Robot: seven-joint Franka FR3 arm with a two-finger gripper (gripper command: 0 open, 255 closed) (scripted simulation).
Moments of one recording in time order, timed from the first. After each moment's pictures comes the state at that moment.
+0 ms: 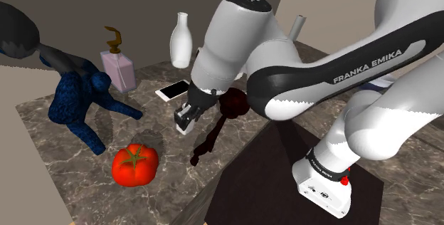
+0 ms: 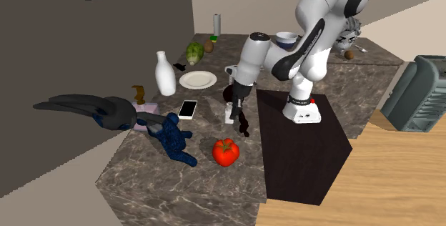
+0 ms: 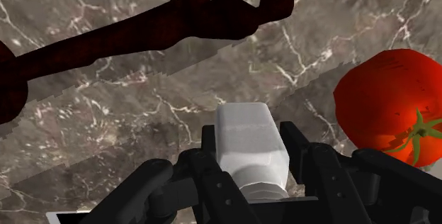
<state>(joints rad) 0.19 -0.28 0.62 -2.50 0.05 2.48 0.64</state>
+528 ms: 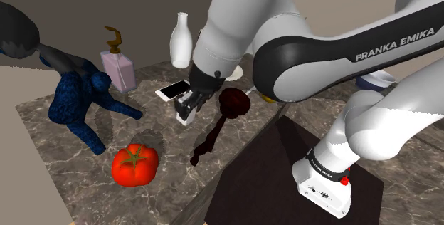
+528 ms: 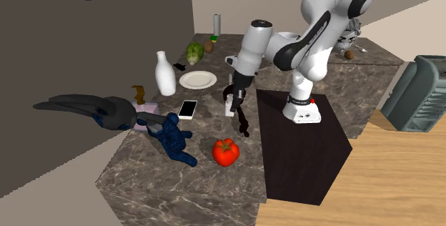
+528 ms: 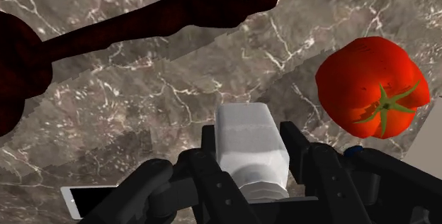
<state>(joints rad) 0.21 -0.35 0.58 -2.44 0.09 2.36 0.61</state>
